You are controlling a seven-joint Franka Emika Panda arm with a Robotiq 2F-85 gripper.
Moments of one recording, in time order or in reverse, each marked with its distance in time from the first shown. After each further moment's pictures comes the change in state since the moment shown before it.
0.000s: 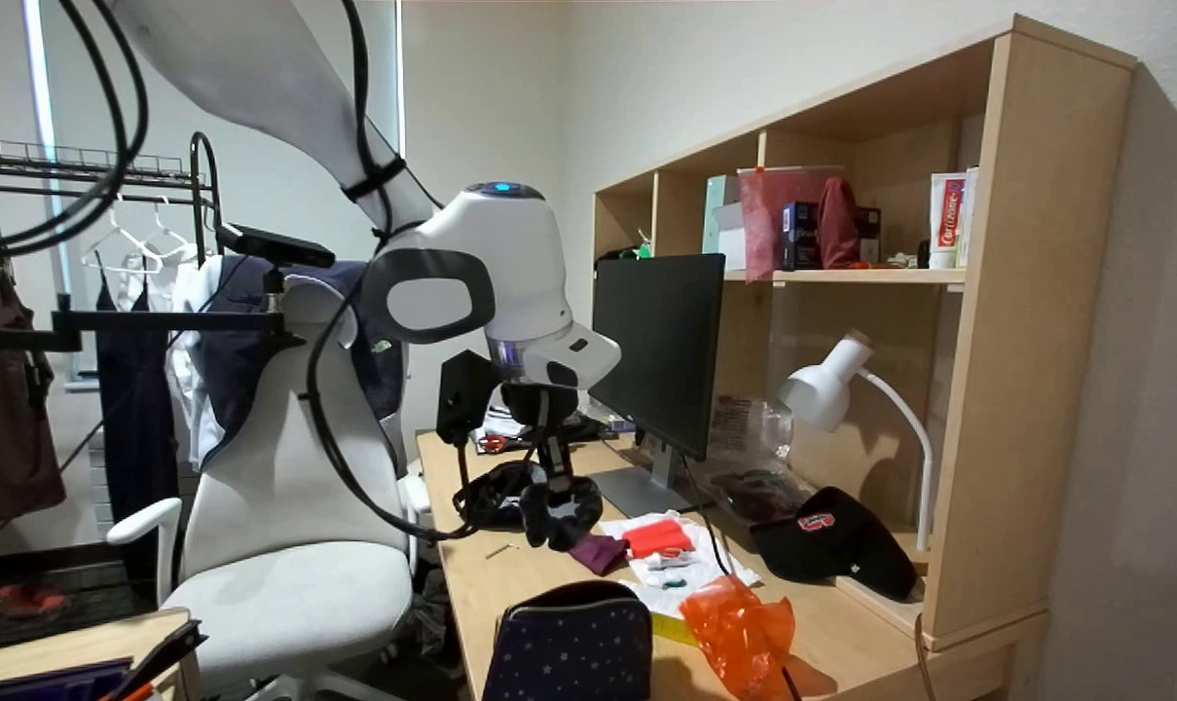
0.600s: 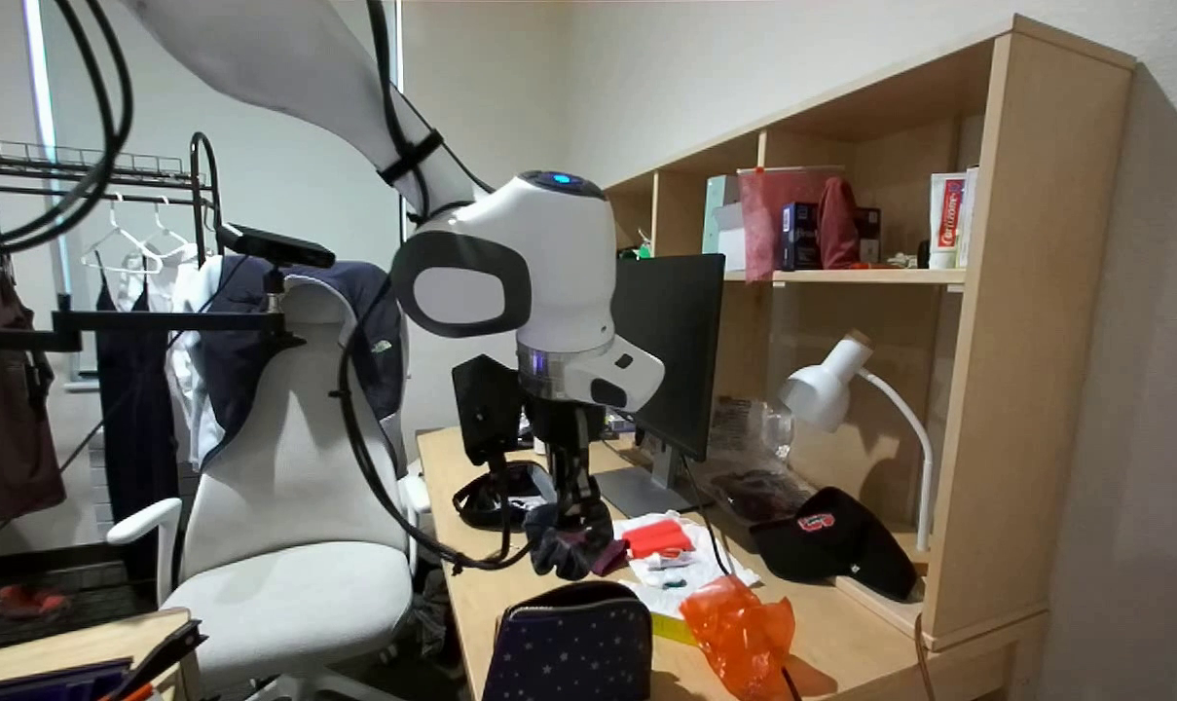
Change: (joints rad) arm -0.023 0.028 -0.130 0.070 0.016 -0.208 -0.242
